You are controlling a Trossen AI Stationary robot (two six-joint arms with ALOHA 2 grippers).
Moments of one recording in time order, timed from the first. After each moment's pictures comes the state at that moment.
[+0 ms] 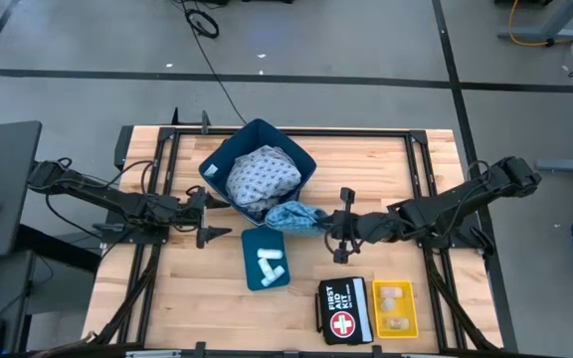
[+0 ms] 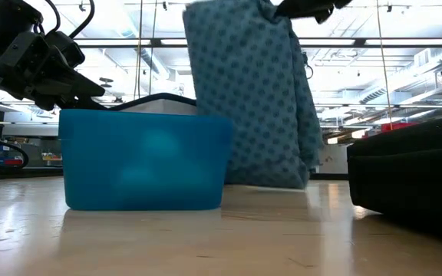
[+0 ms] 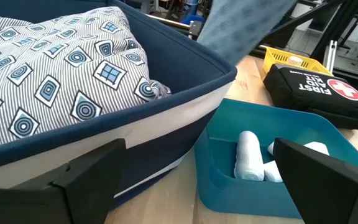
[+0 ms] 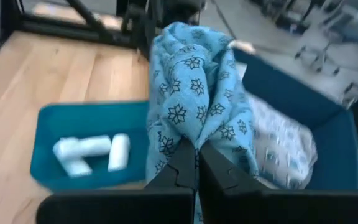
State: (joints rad) left arm -0.22 0.58 0.01 0.33 -0.34 -0.28; right arm 0.36 1.31 0.96 -0.15 0.52 0.00
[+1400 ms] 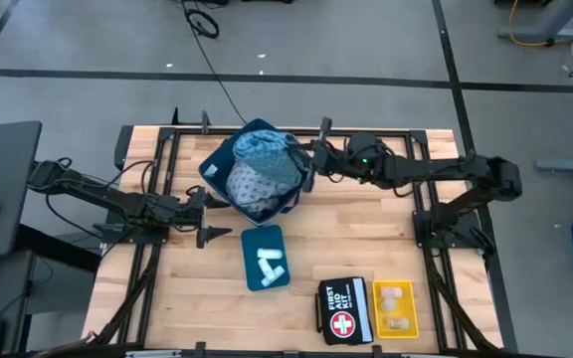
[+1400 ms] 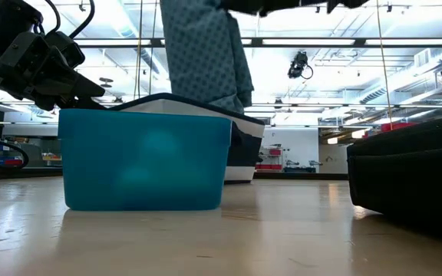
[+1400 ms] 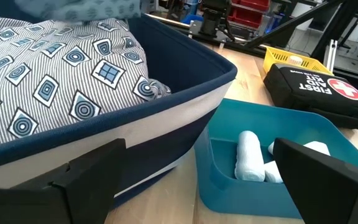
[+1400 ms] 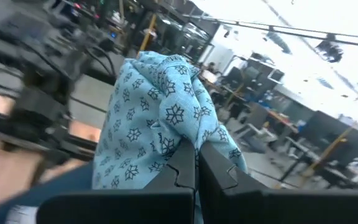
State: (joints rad) left arm -0.22 0.58 0.01 0.33 -0.34 -0.28; right arm -0.14 1.46 1.10 0.41 0.14 -0.56
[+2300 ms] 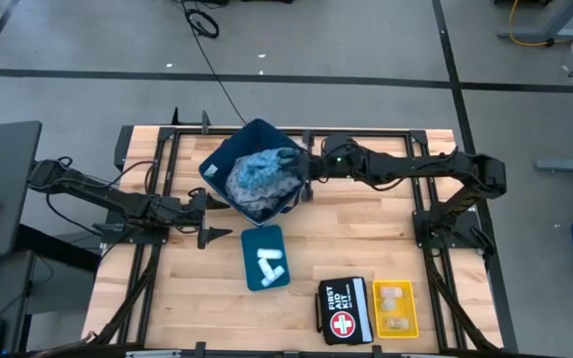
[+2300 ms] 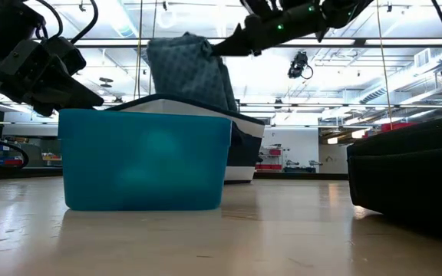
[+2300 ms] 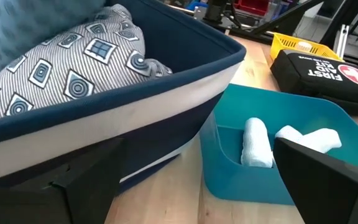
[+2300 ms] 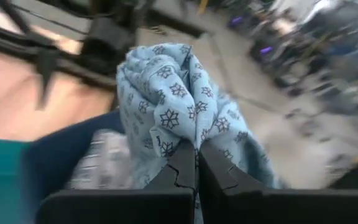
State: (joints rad) left arm -0.22 0.62 0.01 0.32 -0.34 -0.29; right arm -0.21 1.58 1.10 0.21 -0.09 -0.45
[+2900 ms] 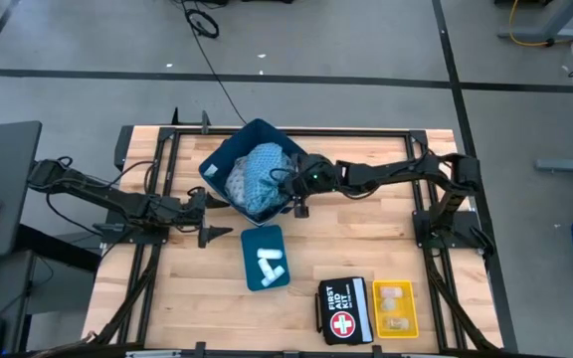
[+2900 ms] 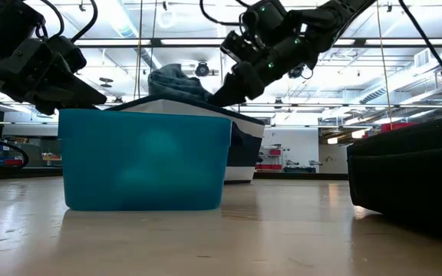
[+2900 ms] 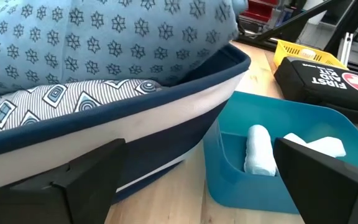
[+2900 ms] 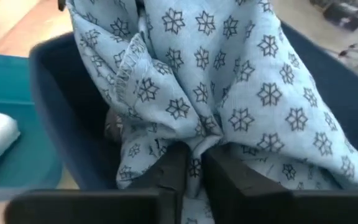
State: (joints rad) left arm -0.22 0.62 0.01 0.34 -0.37 -0.29; right arm -0.16 1.77 1.10 0.12 -0.07 -0.37
